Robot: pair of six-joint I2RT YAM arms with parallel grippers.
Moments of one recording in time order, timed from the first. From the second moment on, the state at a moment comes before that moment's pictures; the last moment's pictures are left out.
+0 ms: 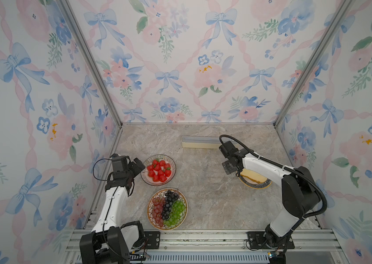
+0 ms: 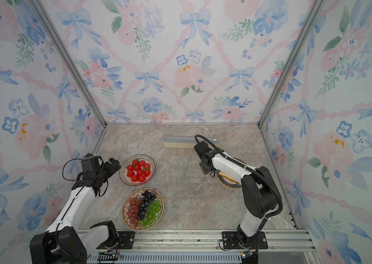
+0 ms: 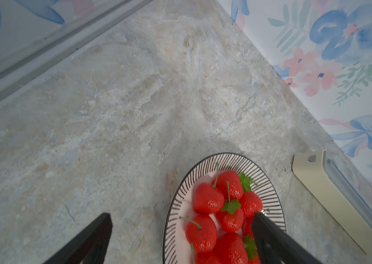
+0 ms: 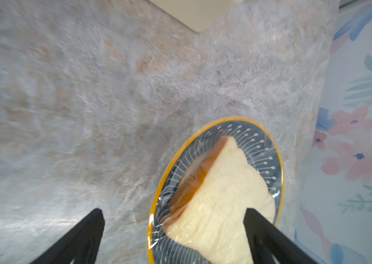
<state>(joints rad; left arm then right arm) 0.25 1.10 0.61 -0.22 0.10 -0.55 0.54 1.68 1.21 -0.77 0.49 0.14</state>
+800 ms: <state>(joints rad) 0.14 1.49 0.56 0.23 0.43 -0.61 0.51 1.52 1.13 -0.71 0.23 0.15</state>
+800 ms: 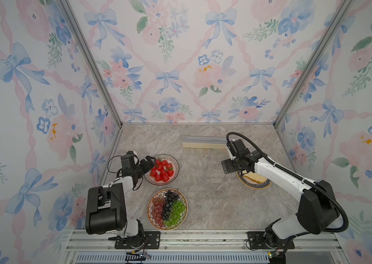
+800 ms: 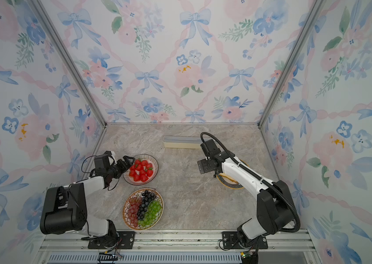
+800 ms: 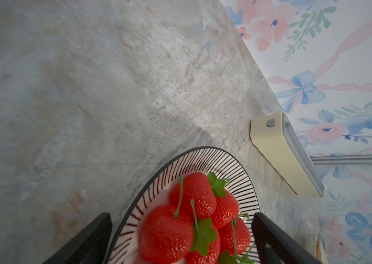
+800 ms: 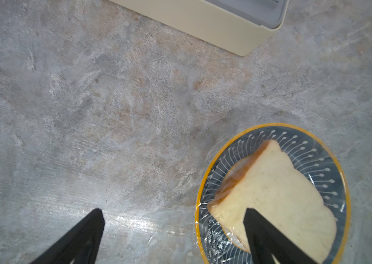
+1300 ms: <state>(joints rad) -0.36 1.63 0.70 0.26 0.36 -0.74 0.42 1.45 1.08 -0.71 0.16 0.20</state>
